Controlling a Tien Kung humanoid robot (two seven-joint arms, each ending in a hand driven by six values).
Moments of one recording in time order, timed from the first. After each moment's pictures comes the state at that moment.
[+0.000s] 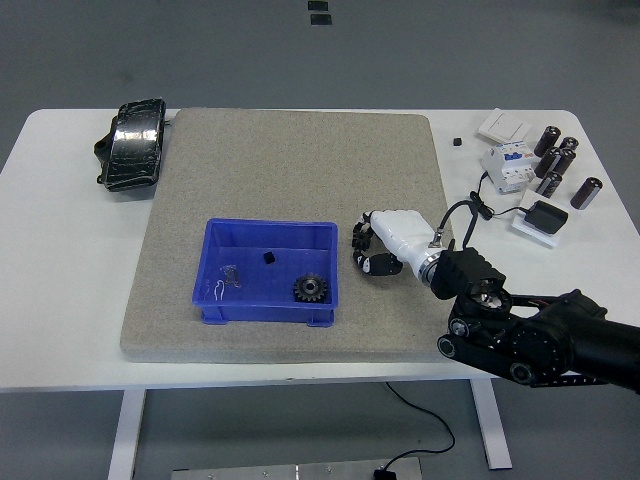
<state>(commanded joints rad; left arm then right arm) -0.04 0.26 -0.70 -0.37 0.75 0.22 0.48 0.82 -0.28 0.09 1.07 -1.59 -0.43 -0.33</state>
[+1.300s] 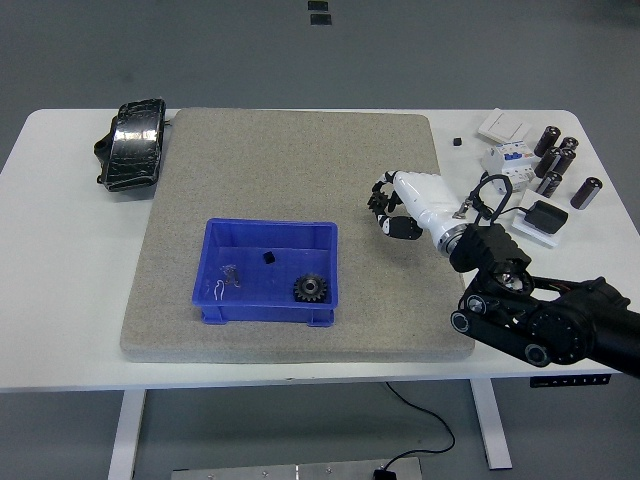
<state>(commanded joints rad) -0.03 0.26 -0.70 -0.38 0.75 0.23 0.47 0.79 -0.35 0.28 1.15 -1.67 -0.48 -0.34</state>
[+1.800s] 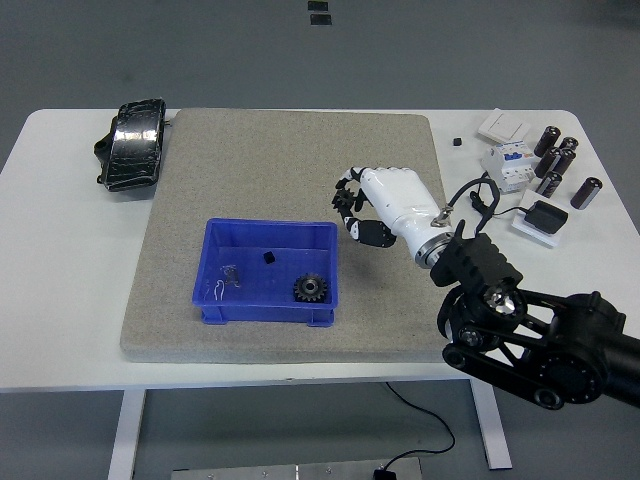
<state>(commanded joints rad) -0.03 0.26 -0.70 -0.37 0.74 0.23 0.47 0.68 -0.35 0.38 1.49 -1.95 -0.37 -0.49</state>
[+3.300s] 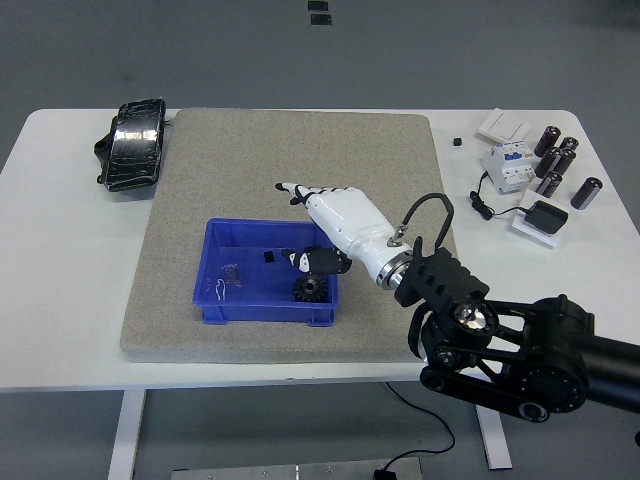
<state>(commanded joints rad) -0.03 0.26 -0.70 -0.37 0.74 0.22 0.47 0.73 -0.33 0.34 1.53 -1.88 -0.40 -0.45</state>
